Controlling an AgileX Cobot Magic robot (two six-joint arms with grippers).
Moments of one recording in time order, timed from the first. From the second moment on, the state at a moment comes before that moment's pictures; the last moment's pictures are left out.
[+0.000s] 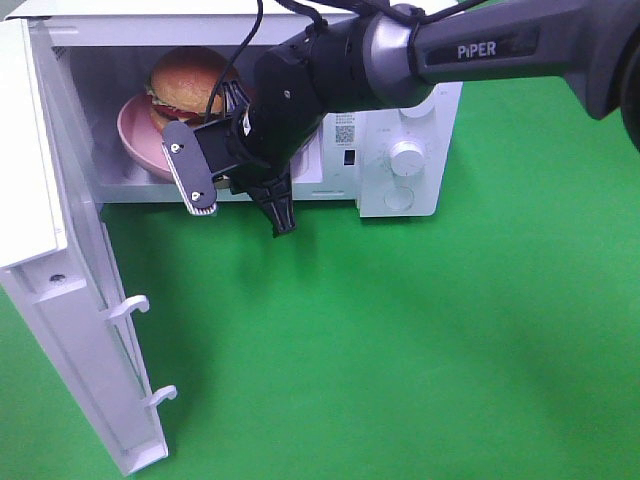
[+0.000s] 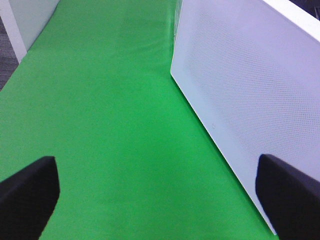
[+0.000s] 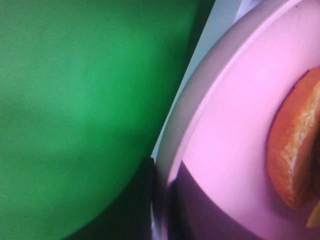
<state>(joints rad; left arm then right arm) -0.01 0.00 -0.52 -0.01 1.07 -0.09 0.72 2.26 -1.73 -0.20 0.41 -1.22</state>
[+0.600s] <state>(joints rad) -0.01 0.00 -0.52 -0.01 1.07 -0.09 0.69 2.32 -1.77 -0.22 0.39 -1.21</state>
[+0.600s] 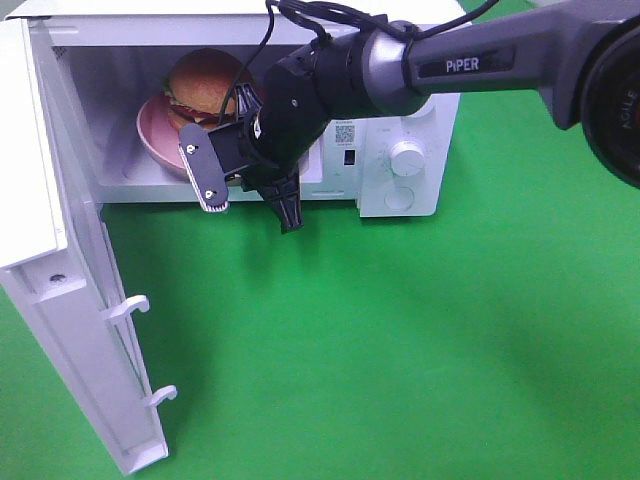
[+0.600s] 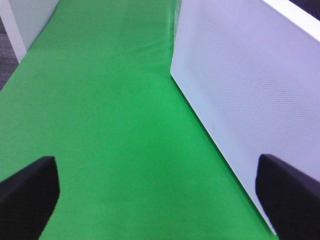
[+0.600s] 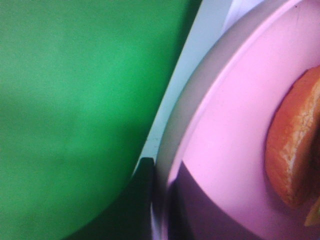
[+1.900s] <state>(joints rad) -0.01 0.00 -0.52 -0.01 1.07 -0.09 0.68 2.22 -1.61 -0.23 0.28 -1.09</state>
